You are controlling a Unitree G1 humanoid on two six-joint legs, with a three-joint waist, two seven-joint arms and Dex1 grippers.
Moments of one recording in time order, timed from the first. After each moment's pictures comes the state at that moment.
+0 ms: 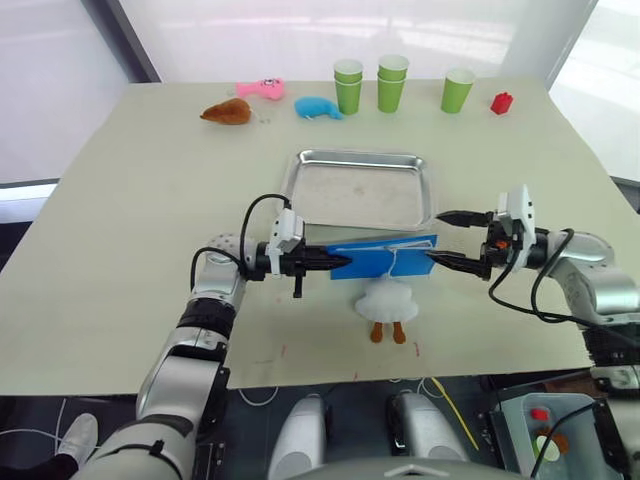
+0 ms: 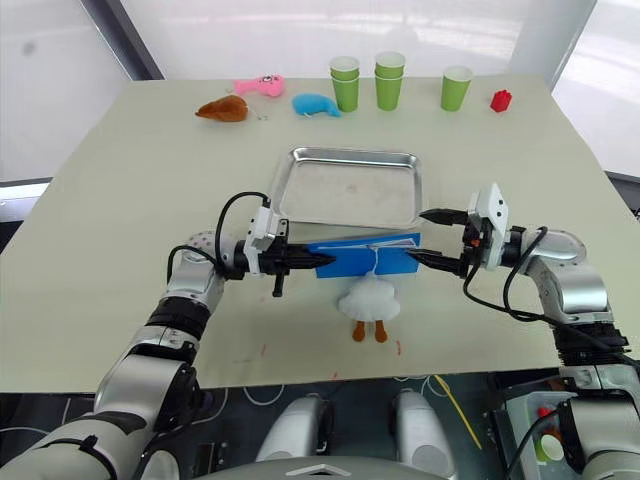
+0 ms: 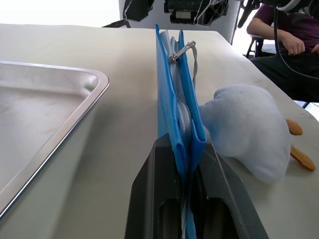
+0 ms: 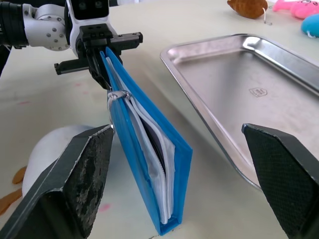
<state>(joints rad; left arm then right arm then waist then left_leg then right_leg) -0.68 0.40 -0.09 0.72 -0.30 -0.18 -1.53 -0.47 -0.59 0.02 0.22 0.43 0.19 1.23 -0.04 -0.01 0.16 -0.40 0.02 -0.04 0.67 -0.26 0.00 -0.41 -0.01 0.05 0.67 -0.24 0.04</state>
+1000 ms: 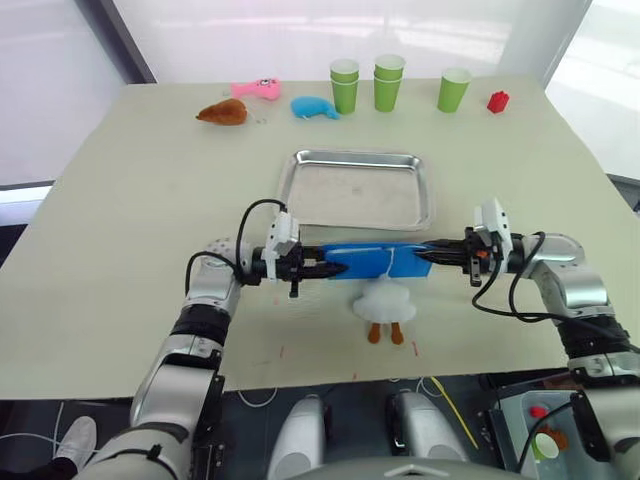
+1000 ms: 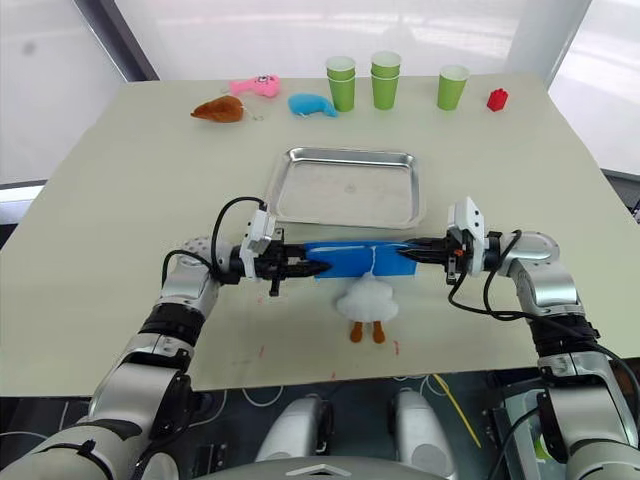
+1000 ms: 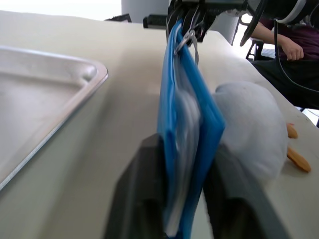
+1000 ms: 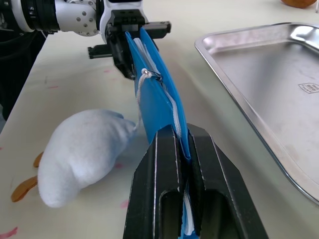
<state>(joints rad) -0.61 0.44 -0.07 0.64 -0.31 -0.08 -1.52 -0.52 -0.54 0.06 0.31 0.37 0.13 1.36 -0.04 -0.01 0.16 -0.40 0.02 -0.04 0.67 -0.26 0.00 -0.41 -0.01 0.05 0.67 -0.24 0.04</state>
